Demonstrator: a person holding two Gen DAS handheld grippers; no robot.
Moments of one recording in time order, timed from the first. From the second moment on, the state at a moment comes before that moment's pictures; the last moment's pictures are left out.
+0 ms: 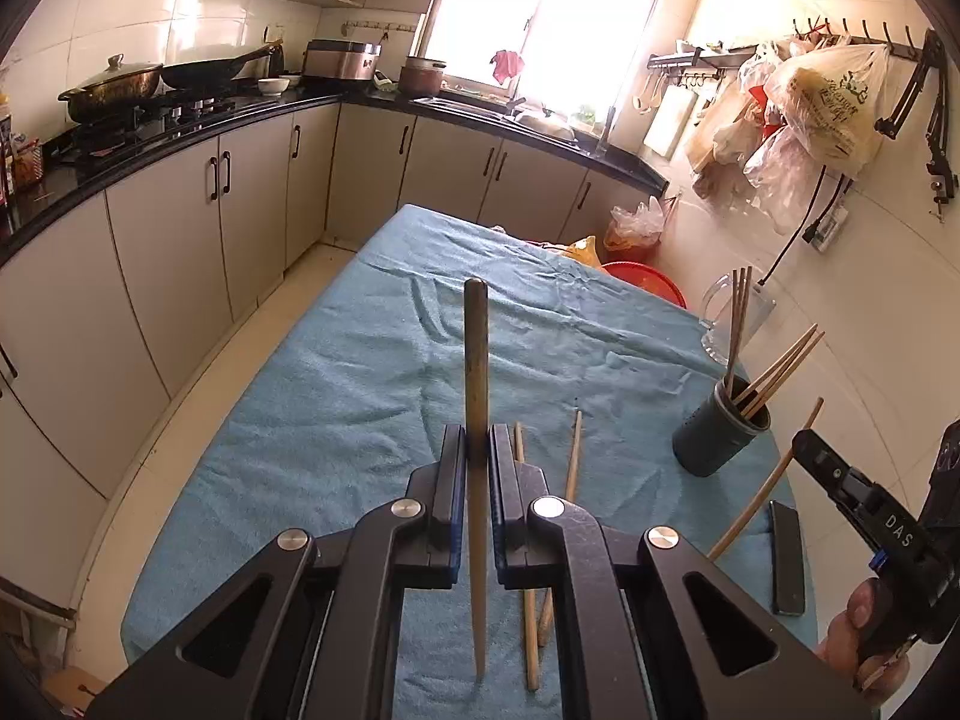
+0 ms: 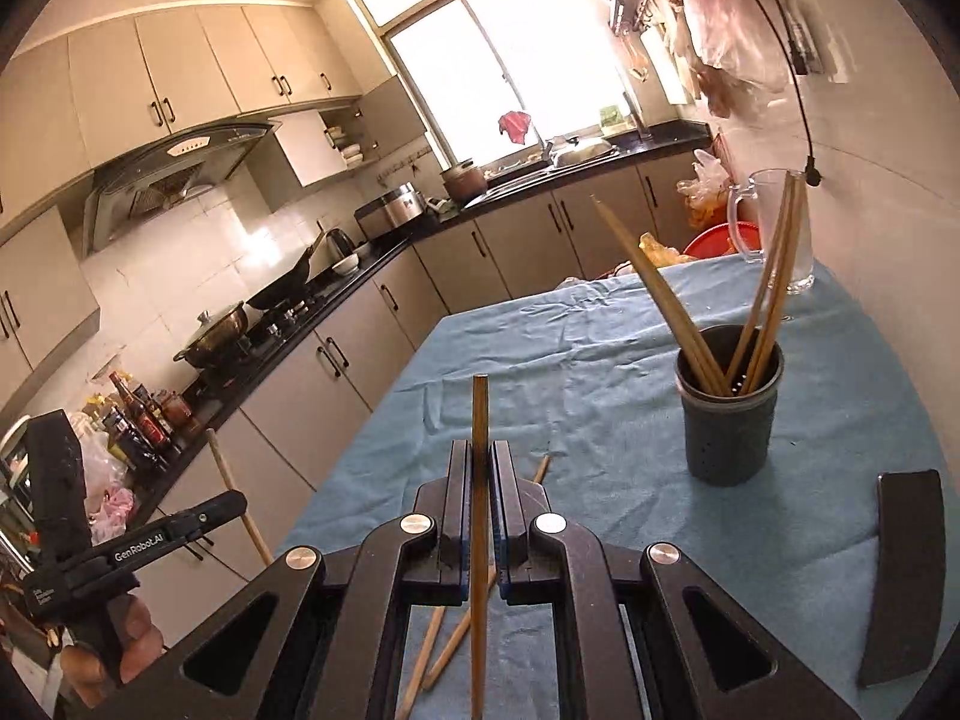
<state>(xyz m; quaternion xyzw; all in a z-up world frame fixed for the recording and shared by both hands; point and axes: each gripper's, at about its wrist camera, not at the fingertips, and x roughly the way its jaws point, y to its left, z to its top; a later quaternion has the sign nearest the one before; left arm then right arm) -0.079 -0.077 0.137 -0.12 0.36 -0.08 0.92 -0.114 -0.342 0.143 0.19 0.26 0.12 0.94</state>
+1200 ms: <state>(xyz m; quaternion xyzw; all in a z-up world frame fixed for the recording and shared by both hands) -0.084 -0.101 0.174 -0.11 0.33 -0.10 0.93 -0.143 -0.408 0.164 0.24 0.21 0.09 0.94</state>
